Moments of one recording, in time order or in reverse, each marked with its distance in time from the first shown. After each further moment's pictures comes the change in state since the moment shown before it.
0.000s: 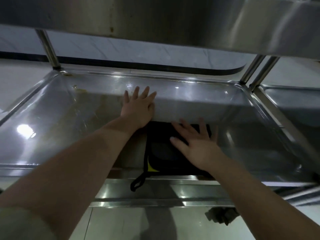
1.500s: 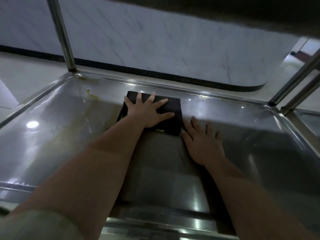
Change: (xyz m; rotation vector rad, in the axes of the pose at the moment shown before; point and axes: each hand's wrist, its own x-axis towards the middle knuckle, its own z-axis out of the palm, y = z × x) left_hand 0.057 -0.052 0.005 0.131 -0.147 -0.155; right_hand 0.108 -0.023 0.019 -0.105 0.055 0.043
